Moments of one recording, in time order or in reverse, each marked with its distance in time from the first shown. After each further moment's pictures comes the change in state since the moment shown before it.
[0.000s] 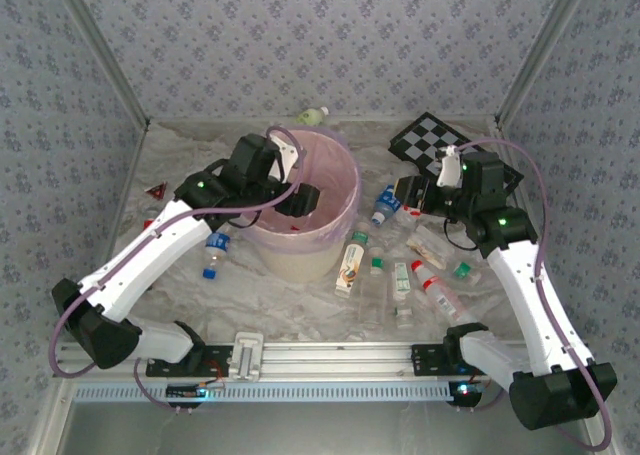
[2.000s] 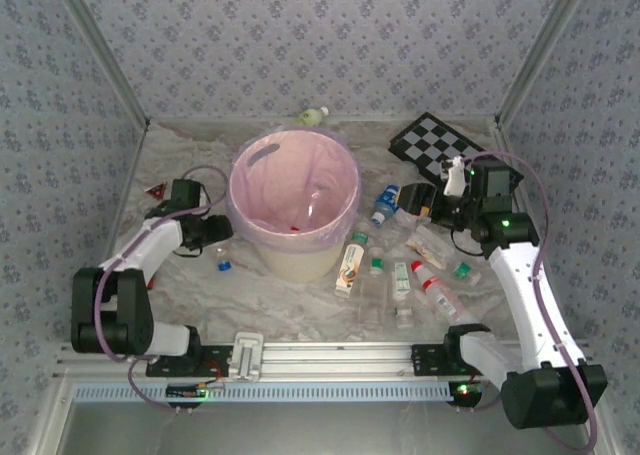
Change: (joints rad) left arm 0.668 0.004 -0.640 0.225 0.053 -0.129; right arm -0.113 -0.008 -0.072 -0.055 -0.135 -0.011
